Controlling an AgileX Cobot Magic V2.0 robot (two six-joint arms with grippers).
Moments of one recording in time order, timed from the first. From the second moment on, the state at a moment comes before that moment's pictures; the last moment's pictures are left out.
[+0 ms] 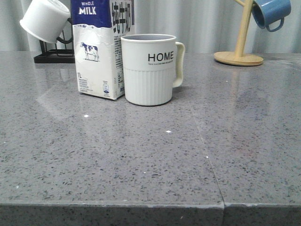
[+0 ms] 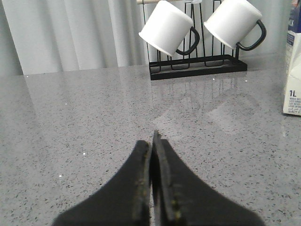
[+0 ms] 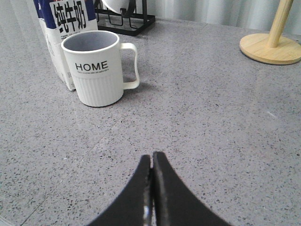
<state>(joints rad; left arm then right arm) -0.06 -0.01 -0.01 -0.01 0.10 0.08 0.46 0.26 -0.34 -0.06 0.38 0.09</state>
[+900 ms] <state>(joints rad) -0.06 -0.01 -0.01 -0.01 0.10 0.08 -0.05 0.05 0.02 0.05 0.16 -0.03</state>
